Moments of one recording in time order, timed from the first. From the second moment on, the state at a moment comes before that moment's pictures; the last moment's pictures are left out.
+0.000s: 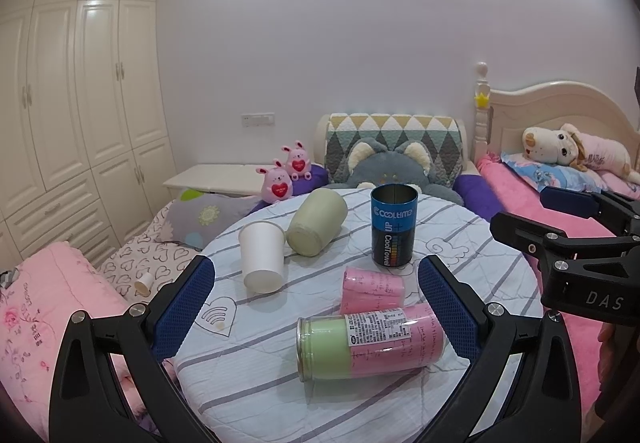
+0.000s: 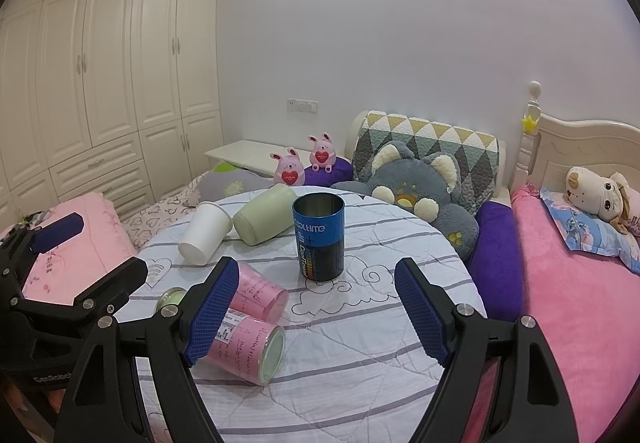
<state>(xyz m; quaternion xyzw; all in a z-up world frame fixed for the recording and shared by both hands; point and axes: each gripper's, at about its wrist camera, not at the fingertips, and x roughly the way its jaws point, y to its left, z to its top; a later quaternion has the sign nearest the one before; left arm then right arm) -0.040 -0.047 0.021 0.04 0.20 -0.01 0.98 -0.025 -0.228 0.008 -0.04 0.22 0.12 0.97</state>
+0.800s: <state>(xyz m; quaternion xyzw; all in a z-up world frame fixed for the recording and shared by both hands) -0.040 -0.050 0.019 0.04 0.19 -0.01 0.98 -0.024 -0.229 0.007 -0.04 0.23 0.12 0.97</state>
